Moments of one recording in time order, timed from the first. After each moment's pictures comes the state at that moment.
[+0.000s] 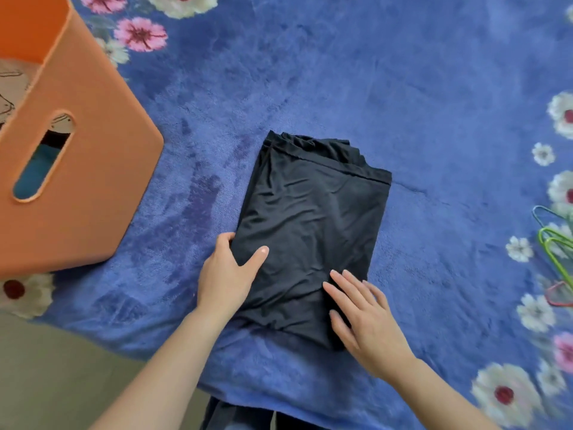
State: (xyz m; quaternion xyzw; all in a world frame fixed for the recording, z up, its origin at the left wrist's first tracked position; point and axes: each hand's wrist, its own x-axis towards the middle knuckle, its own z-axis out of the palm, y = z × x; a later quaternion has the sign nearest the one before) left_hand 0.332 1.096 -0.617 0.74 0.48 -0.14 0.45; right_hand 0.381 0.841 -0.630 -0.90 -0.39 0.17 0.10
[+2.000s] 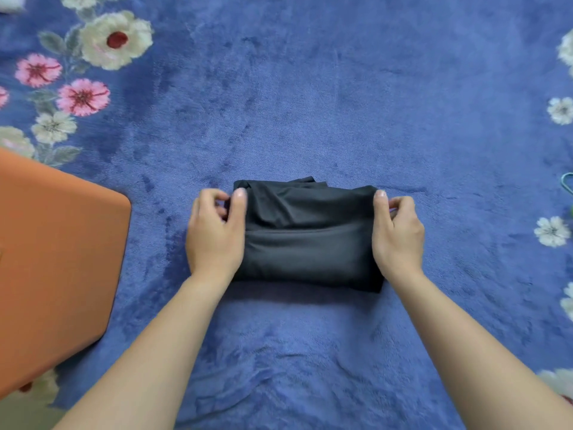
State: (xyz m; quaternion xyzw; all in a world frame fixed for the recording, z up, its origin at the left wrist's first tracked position) left_hand 0.459 1.133 -0.617 0.83 0.40 0.07 0.38; right_hand 0.532 0.912 -0.620 -0.90 0.19 0.12 0.38
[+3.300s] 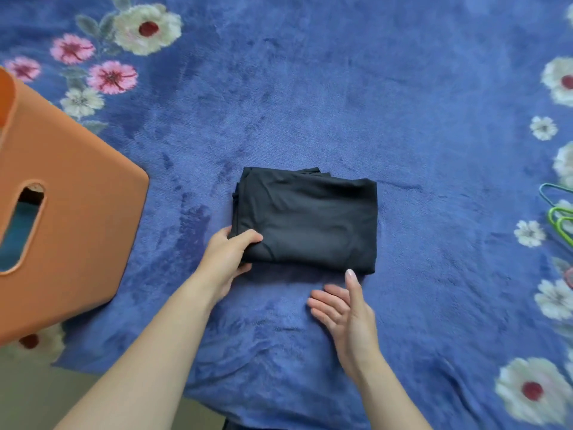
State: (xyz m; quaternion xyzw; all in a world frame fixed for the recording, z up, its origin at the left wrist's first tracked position) left_hand 0.404 1.125 -0.611 0.53 0.51 -0.15 0.66; right_hand 0.391 0.919 -0.607 -0.54 0.45 0.30 0.65
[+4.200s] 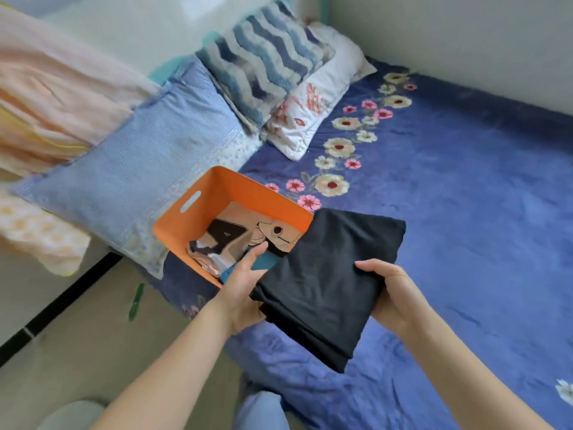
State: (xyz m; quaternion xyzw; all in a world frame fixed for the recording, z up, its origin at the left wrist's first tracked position) left_hand 0.258 1.257 -0.296 0.31 0.45 -0.04 0.84; right_hand 0.413 1.082 -0.277 -0.48 0.16 0.54 0.67
